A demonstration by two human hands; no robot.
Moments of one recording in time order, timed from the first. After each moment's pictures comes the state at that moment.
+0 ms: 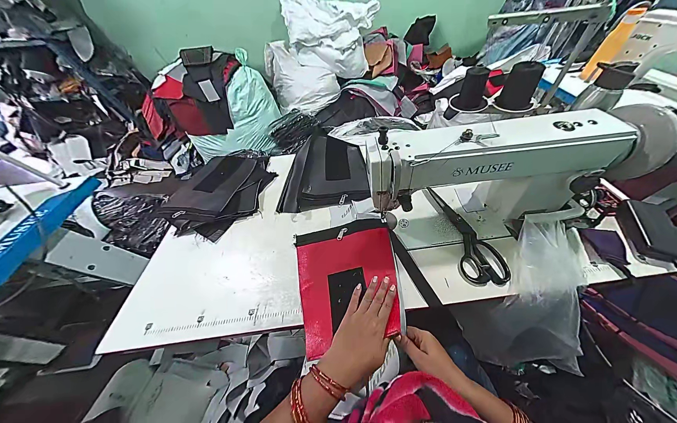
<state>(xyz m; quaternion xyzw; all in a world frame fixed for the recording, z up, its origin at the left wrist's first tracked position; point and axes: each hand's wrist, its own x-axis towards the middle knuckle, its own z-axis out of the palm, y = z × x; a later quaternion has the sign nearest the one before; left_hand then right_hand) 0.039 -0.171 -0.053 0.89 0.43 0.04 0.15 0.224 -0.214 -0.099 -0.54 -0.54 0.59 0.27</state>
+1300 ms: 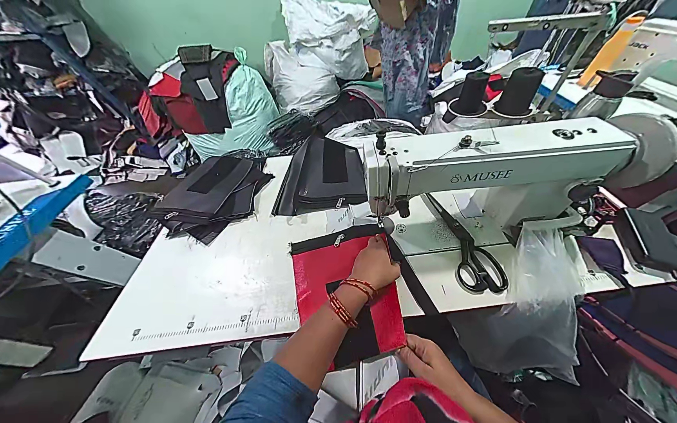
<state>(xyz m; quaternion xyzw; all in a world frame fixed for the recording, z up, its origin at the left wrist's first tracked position) 0.102 -0.043 -0.007 0.73 0.61 -0.04 0.31 0.234 -0.217 -0.077 -0.49 -0.57 0.58 0.31</state>
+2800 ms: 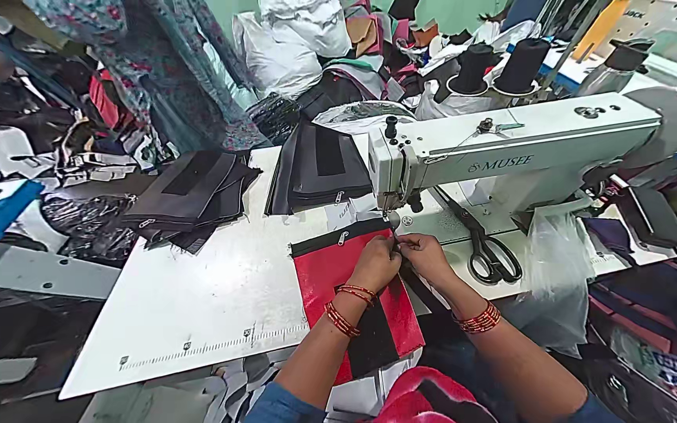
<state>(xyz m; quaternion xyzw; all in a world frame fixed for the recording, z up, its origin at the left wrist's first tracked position) 0.075 -0.035 -0.022 0.76 0.53 0.07 0.37 0.218 -0.056 -0.051 -0.63 -0.49 0.47 0.38</state>
